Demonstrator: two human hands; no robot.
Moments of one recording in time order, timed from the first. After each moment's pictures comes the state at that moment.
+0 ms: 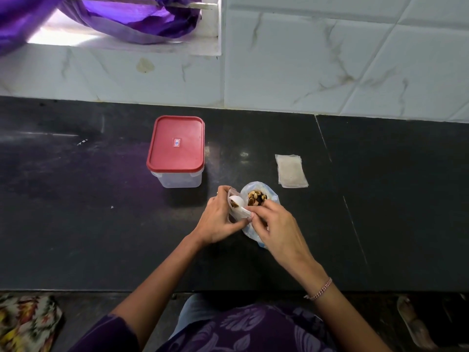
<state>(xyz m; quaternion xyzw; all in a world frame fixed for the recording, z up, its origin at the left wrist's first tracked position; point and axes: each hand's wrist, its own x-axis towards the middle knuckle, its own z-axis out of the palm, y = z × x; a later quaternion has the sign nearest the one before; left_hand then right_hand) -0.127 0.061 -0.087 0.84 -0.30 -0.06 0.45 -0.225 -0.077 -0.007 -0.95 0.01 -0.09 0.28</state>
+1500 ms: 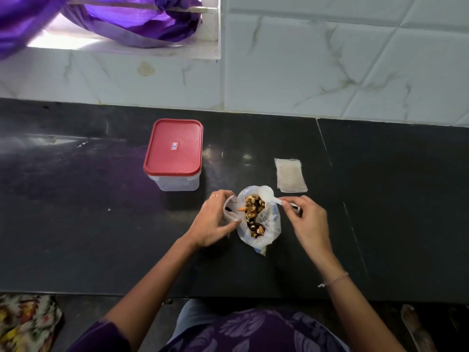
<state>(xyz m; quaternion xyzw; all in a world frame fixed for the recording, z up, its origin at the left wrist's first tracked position) -0.116 0.067 -0.095 0.85 -0.32 -0.08 0.41 -0.211 -0.142 -0.028 -0.90 0.18 -0.13 0.37</state>
